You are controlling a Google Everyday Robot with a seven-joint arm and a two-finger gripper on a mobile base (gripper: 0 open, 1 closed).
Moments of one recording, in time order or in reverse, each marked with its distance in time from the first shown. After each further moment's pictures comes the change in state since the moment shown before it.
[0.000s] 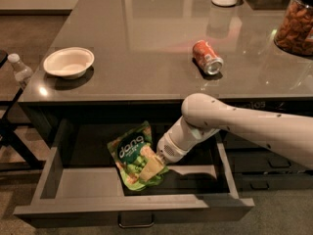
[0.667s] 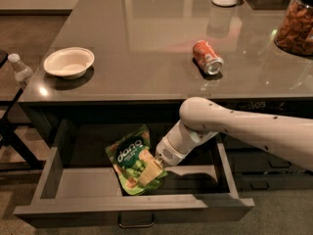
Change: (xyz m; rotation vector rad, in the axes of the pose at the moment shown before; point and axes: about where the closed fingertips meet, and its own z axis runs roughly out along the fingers) arm 0.007 0.005 0.011 -0.022 0.018 0.005
